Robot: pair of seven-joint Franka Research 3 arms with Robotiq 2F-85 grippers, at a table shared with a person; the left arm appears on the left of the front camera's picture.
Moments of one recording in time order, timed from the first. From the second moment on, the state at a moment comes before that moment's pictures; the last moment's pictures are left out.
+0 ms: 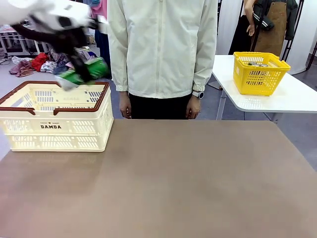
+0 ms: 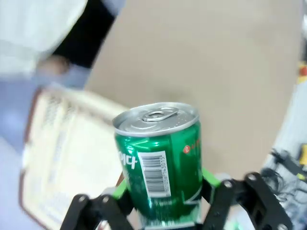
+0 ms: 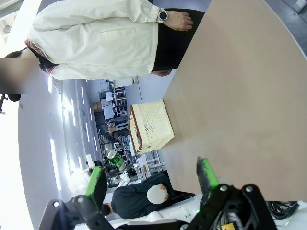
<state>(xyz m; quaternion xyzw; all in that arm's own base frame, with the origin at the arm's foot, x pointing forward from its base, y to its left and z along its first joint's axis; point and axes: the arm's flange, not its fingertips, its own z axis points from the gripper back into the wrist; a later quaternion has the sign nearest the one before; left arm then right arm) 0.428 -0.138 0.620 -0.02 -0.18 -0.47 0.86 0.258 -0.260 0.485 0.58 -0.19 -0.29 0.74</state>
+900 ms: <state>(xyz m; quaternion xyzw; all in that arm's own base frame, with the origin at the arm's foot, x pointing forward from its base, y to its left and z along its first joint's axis) 0.513 0.031 0.581 0.03 -0.14 -0.03 0.99 0.258 -0.260 0.485 0.58 -0.19 -0.29 0.74</state>
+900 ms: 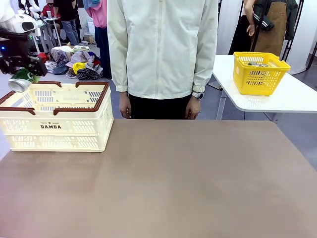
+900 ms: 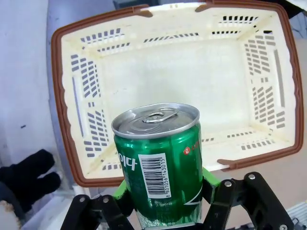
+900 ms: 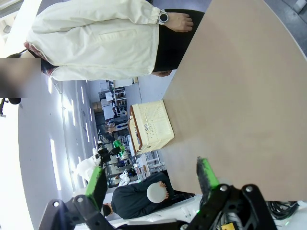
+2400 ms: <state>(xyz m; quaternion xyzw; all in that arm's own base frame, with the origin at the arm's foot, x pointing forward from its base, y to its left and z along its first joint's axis) 0.602 0.047 0.429 0.00 -0.07 -0.01 1.00 0.258 -0.260 0.485 0.58 -0.19 -0.29 0.74</state>
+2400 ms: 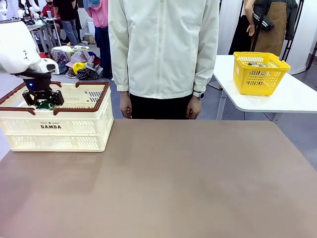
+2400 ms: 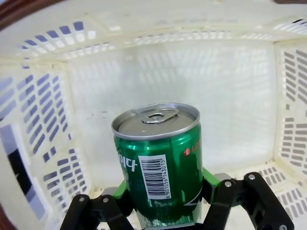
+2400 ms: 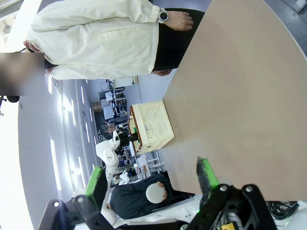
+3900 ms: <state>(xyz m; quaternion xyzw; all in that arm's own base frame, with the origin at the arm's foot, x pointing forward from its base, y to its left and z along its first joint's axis) 0.624 0.049 0.403 0.01 -0.03 0.00 1.00 0.258 -0.260 0.485 0.58 -0.19 -0.29 0.74</state>
